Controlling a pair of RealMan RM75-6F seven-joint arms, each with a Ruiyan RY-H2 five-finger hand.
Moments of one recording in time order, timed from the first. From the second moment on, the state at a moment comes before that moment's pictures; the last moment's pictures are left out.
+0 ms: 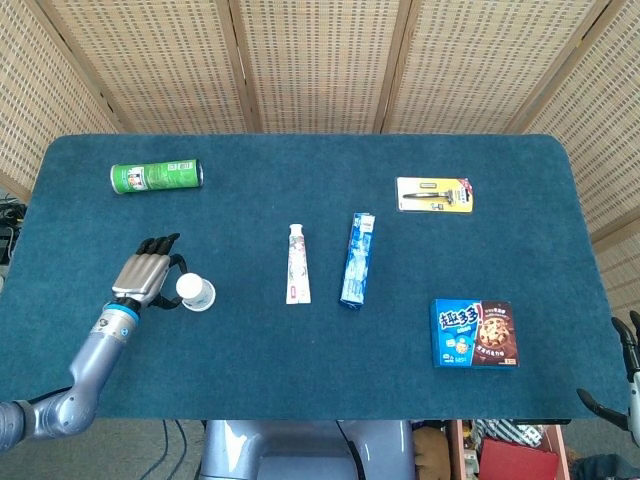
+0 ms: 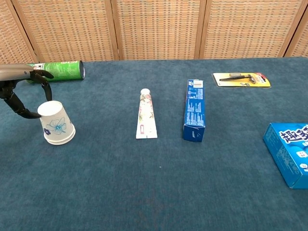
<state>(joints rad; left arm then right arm) -0.74 -1.25 -0.11 -1.73 0.70 0.97 0.47 -0.11 -1.06 0.05 -1.66 -1.53 1.66 0.01</state>
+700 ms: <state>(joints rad) -0.69 -1.09 -0.17 -1.87 0.79 1.02 0.31 -0.12 -1.06 0.05 -1.66 -1.53 1.66 0.02</state>
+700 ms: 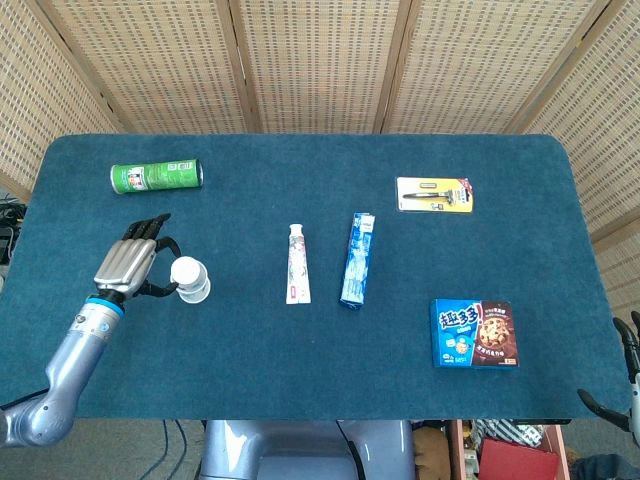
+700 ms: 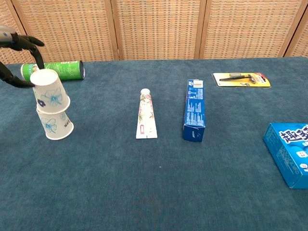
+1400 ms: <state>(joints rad) -0.57 -1.00 -0.19 -1.64 0.90 0.83 -0.11 -0.11 -1.07 0.04 -1.67 -1.54 1.65 -0.03</state>
